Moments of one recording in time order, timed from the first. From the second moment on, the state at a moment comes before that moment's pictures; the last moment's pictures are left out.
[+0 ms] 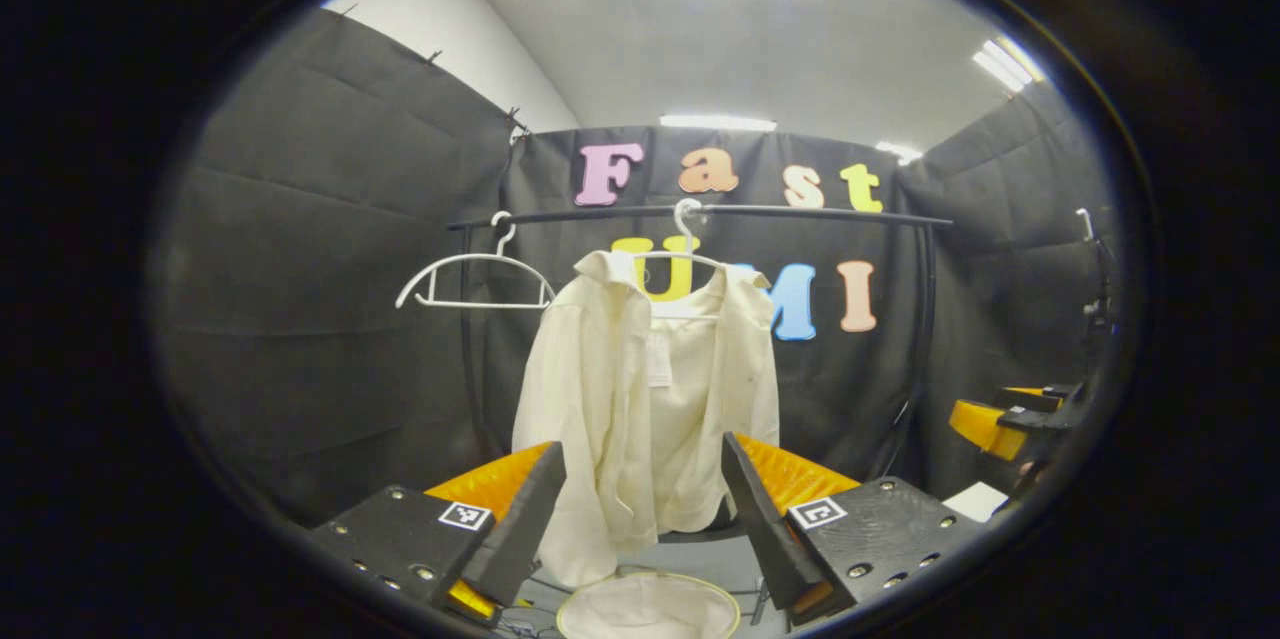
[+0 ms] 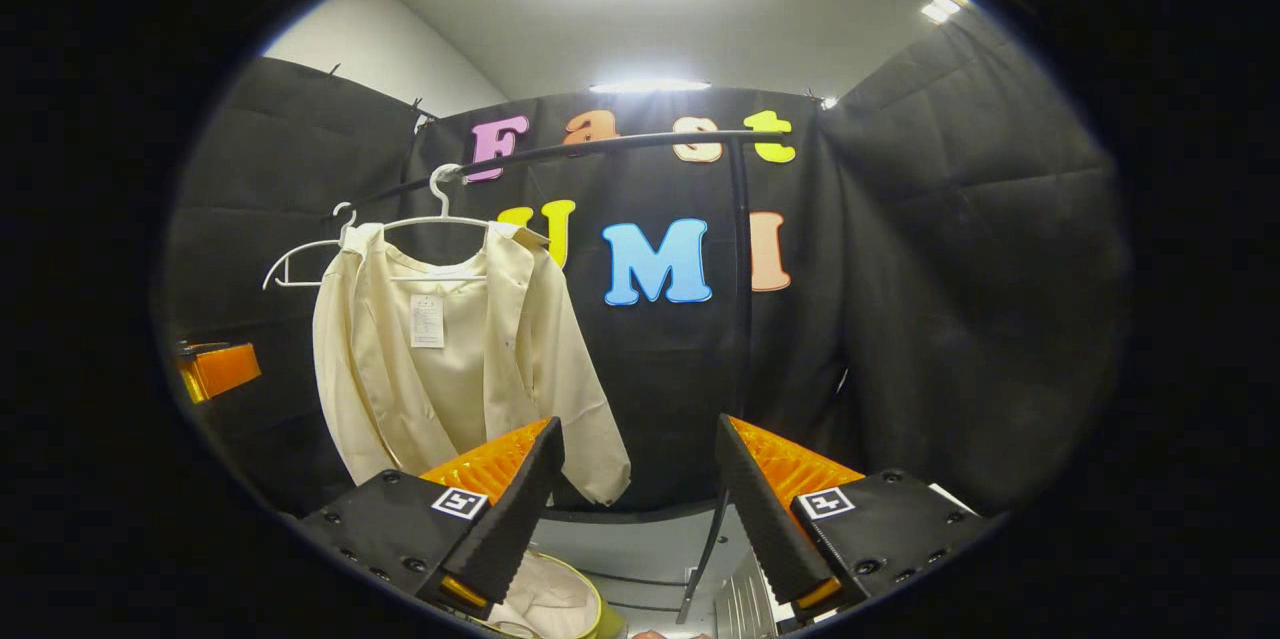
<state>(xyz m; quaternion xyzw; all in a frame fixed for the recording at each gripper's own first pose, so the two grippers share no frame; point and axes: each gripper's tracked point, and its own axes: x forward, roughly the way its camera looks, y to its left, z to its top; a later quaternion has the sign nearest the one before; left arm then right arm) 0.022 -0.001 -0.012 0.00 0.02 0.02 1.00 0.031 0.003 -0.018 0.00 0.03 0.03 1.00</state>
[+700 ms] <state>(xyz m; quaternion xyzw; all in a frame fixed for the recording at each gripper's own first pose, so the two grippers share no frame) 0.125 0.006 0.022 0.01 0.00 0.06 1.00 0.096 0.027 -0.024 0.00 0.04 0.07 1.00</state>
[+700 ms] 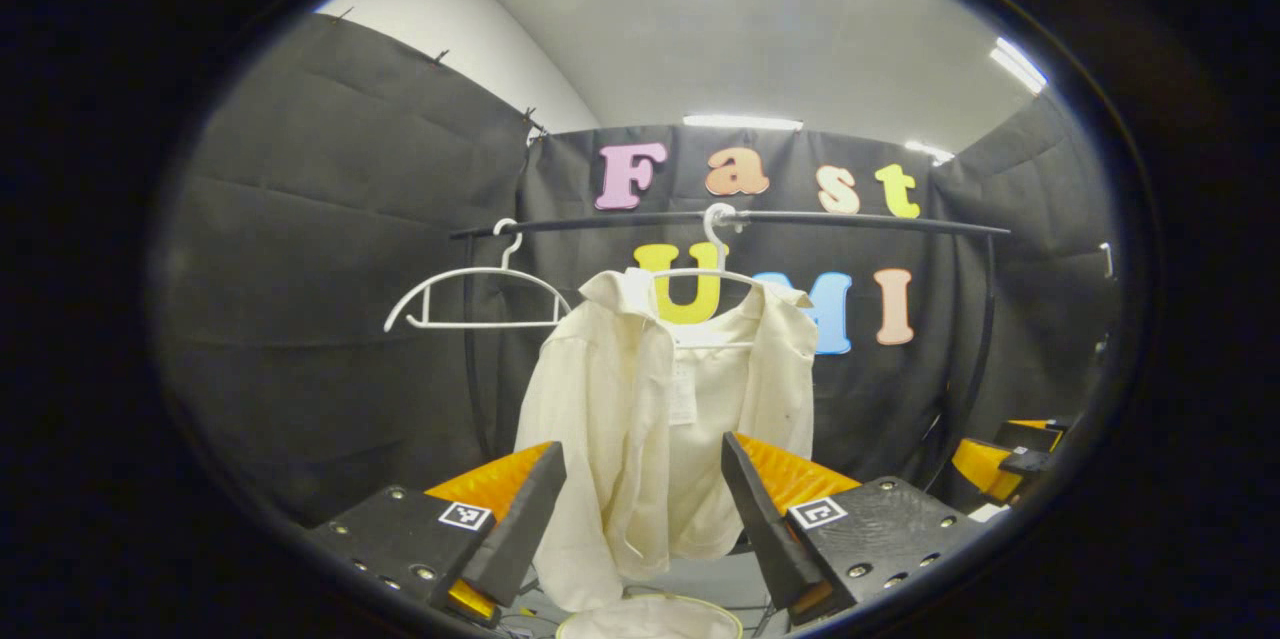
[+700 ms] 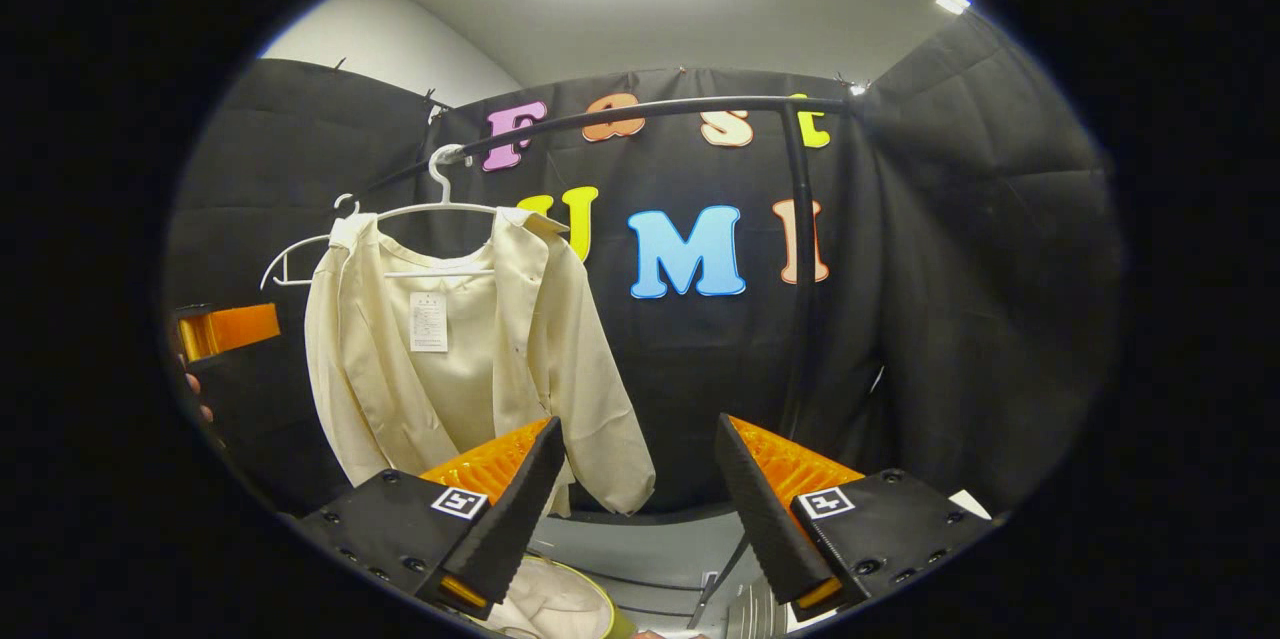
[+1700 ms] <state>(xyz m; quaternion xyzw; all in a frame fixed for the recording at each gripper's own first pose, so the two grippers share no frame) 0.295 0.028 -0.011 0.01 0.03 0.19 0.98 0.223 0.032 -0.044 0.01 0.04 0.15 0.99</state>
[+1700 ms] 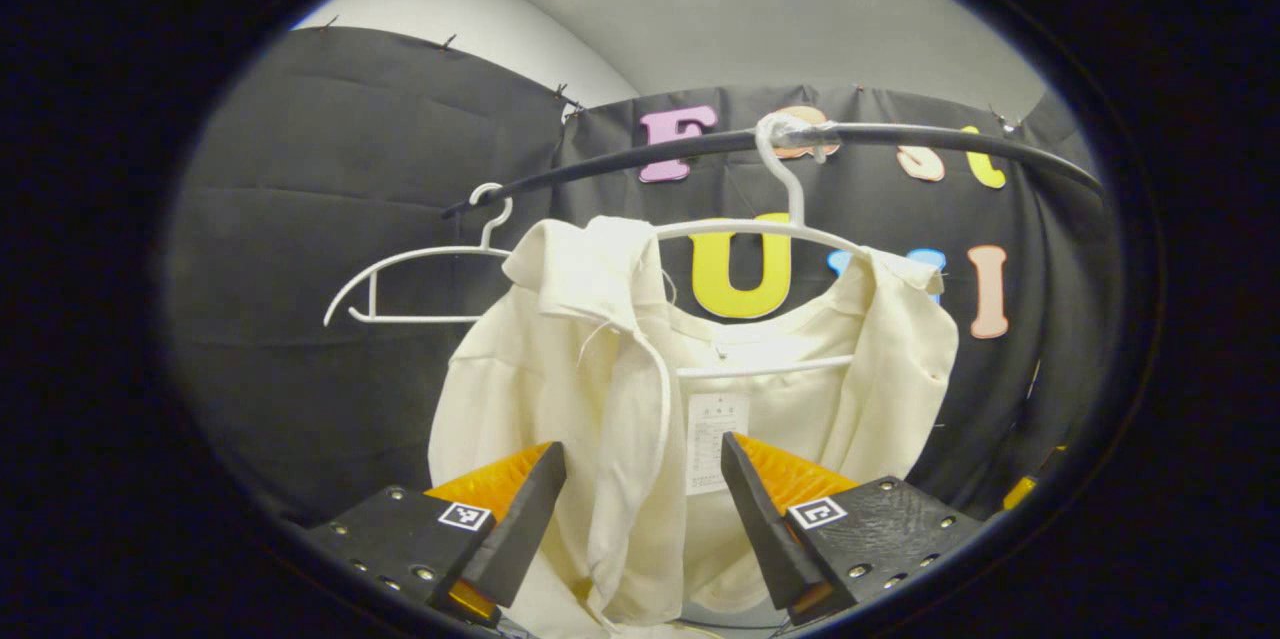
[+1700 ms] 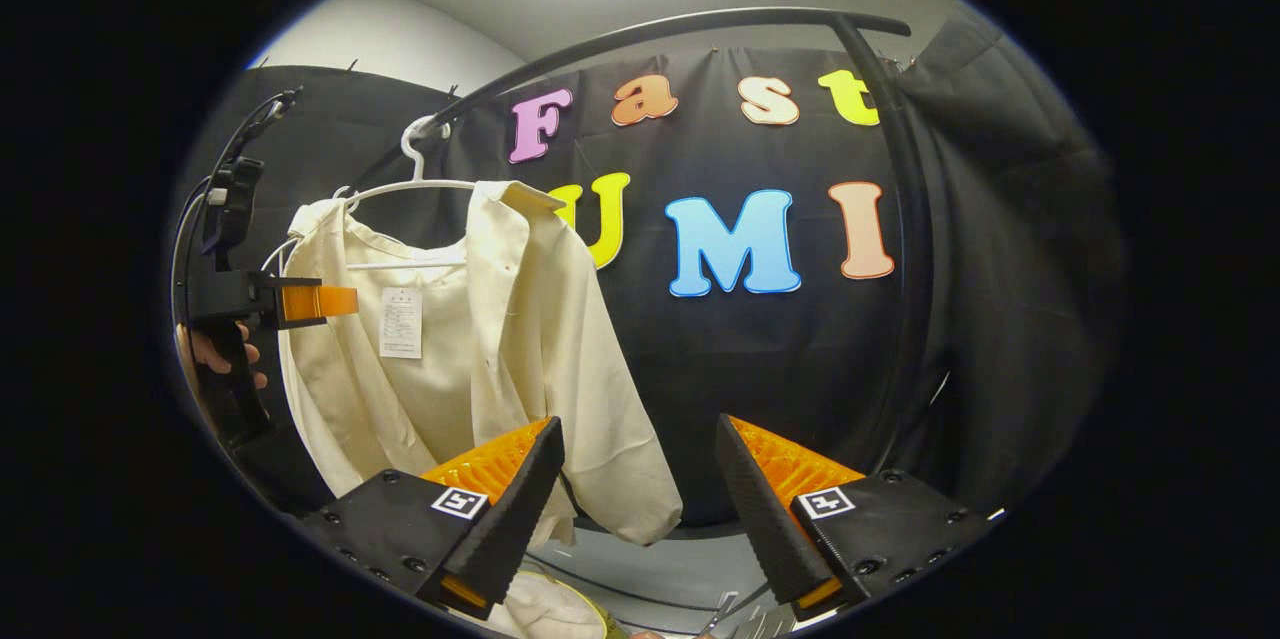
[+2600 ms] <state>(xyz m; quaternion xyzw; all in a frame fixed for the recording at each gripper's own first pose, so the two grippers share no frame) 0.310 0.060 -0.013 -0.03 0.02 0.24 0.97 0.241 0.112 -0.072 0.01 0.06 0.30 0.95</state>
